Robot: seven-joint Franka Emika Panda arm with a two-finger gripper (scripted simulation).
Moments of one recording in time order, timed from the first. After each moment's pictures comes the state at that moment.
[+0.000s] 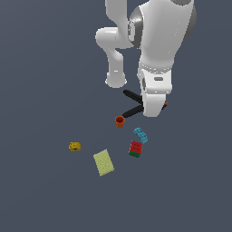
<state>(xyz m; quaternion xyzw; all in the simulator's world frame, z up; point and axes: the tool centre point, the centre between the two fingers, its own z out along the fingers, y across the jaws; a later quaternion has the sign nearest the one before) -0.008 0.107 0.291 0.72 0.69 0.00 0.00</state>
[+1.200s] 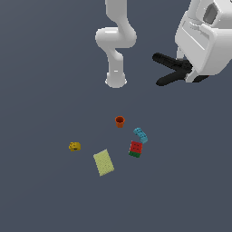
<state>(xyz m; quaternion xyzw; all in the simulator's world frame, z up) -0.009 0.191 0.427 0.72 0.69 0.00 0.00</state>
